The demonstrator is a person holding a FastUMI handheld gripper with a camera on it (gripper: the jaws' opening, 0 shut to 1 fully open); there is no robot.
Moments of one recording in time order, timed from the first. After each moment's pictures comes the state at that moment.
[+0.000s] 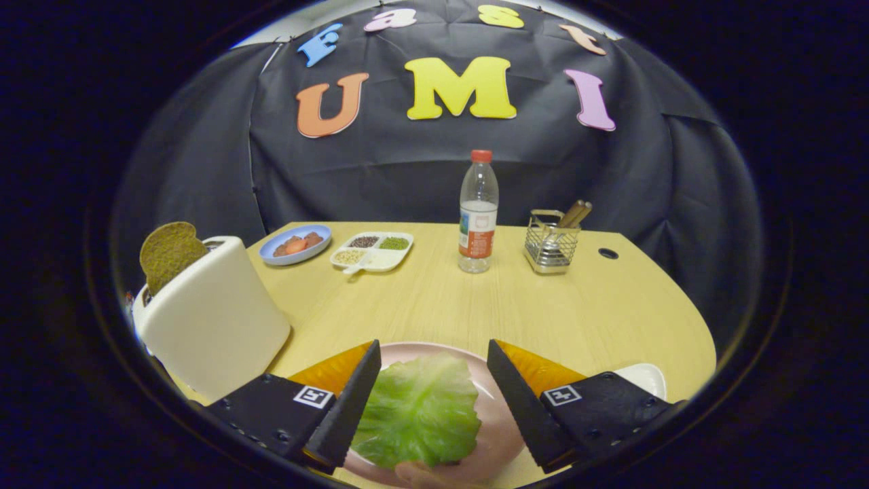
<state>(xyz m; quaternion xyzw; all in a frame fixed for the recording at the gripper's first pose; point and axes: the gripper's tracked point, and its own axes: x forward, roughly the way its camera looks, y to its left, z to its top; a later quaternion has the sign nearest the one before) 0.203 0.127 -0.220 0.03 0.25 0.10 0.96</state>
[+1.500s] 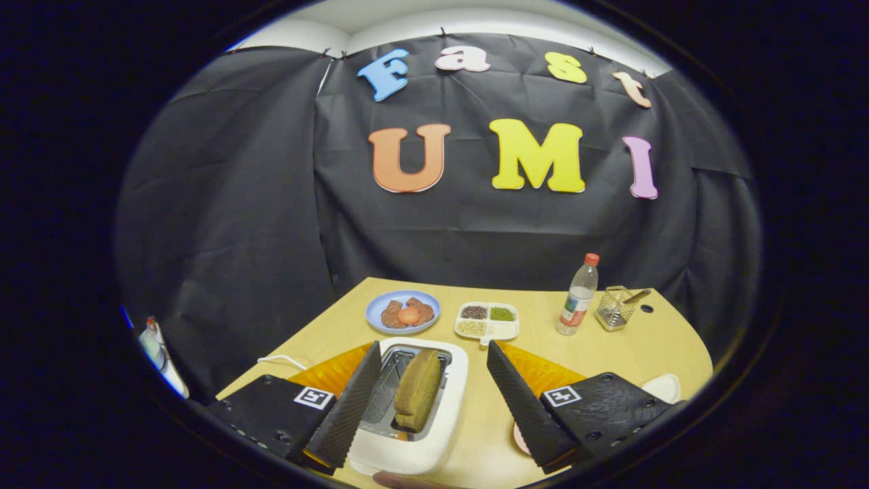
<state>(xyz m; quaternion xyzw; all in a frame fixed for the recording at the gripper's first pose) 0.140 0.358 -0.081 0.02 0.19 0.14 0.97</state>
